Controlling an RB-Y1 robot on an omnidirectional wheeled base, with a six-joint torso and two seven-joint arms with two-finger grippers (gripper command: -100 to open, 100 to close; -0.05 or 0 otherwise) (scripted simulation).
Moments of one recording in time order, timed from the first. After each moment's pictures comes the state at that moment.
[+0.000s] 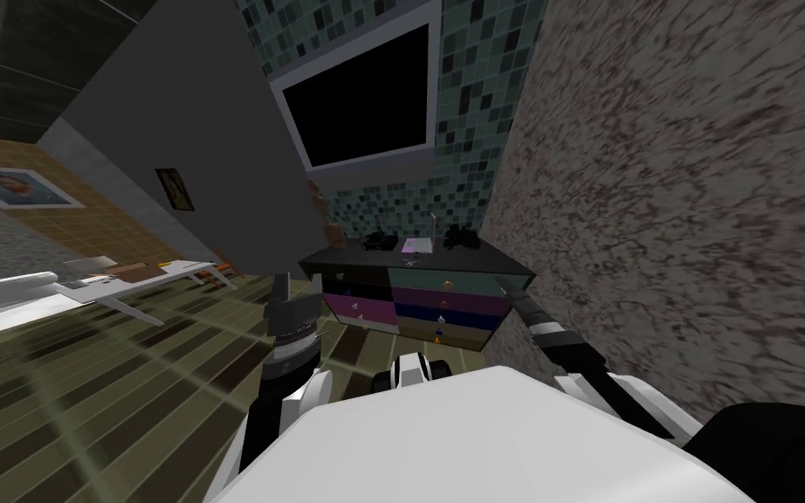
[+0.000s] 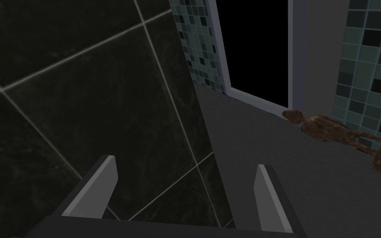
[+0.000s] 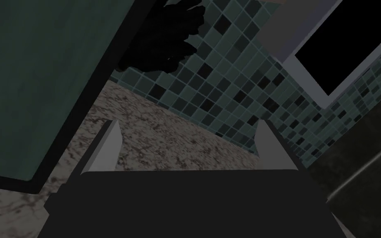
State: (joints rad) left arm 0.52 0.05 -0.02 -2.33 -0.03 -0.60 0.14; right arm 0.74 -0.34 -0.31 -2.13 0.14 -0.33 0.00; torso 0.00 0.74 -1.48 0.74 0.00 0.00
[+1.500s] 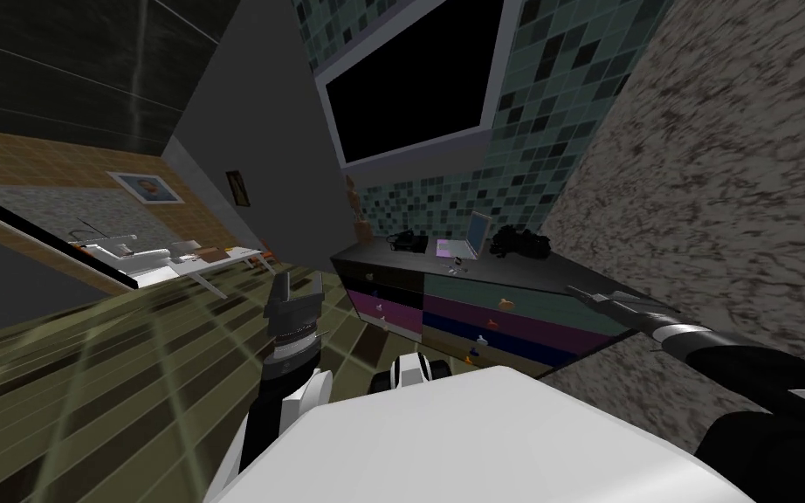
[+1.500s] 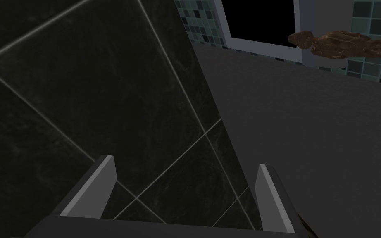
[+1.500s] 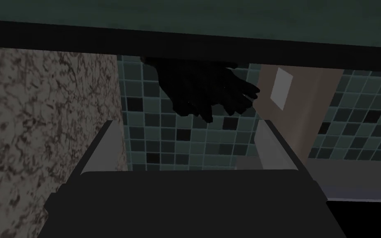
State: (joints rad) left arm 0.52 0.05 -0.02 -2.33 -0.03 -0.60 0.14; right arm 0.98 -0.75 -0.69 -1.90 0.38 -0.07 0.12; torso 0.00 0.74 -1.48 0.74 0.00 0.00
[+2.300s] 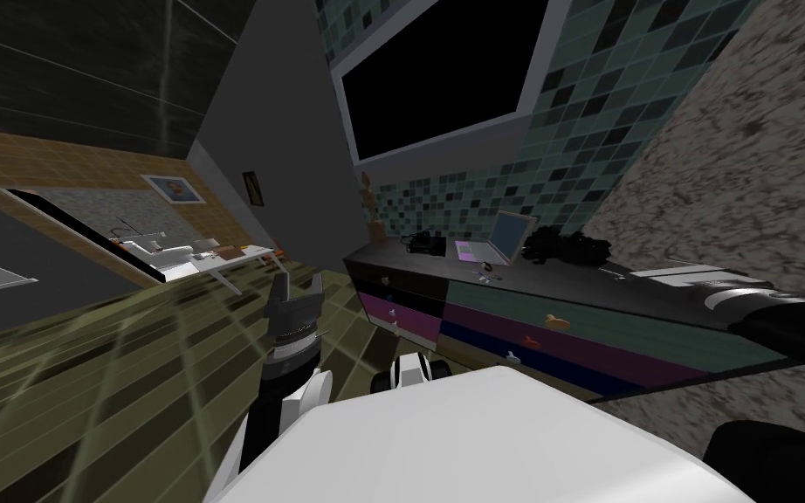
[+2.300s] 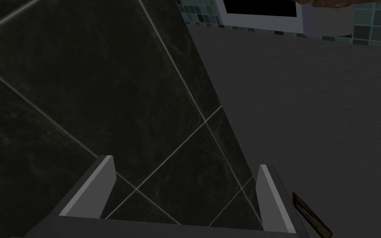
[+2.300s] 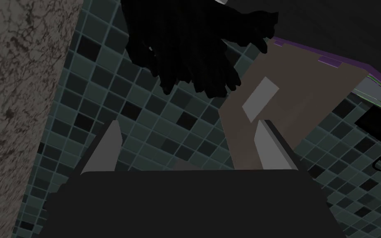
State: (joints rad) left arm 0.52 0.05 -0.02 -2.33 -0.03 -0.60 0.14; right arm 1.12 -1.02 -0.86 -1.79 0.56 0.04 0.11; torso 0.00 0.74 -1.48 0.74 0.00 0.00
